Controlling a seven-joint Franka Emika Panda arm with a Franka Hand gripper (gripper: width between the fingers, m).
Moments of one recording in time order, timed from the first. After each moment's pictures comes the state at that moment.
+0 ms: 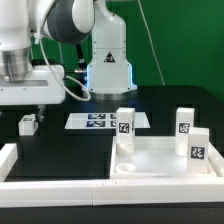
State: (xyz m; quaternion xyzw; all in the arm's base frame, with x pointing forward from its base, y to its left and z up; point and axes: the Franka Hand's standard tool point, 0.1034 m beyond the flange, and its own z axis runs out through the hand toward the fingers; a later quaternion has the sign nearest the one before) arm 0.397 -0.211 0.034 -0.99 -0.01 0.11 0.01
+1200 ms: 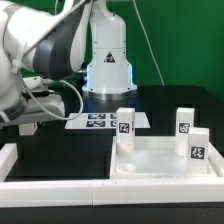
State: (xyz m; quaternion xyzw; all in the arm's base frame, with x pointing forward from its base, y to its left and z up) arm 0.382 -0.217 0.014 -0.91 -0.04 0.41 0.03
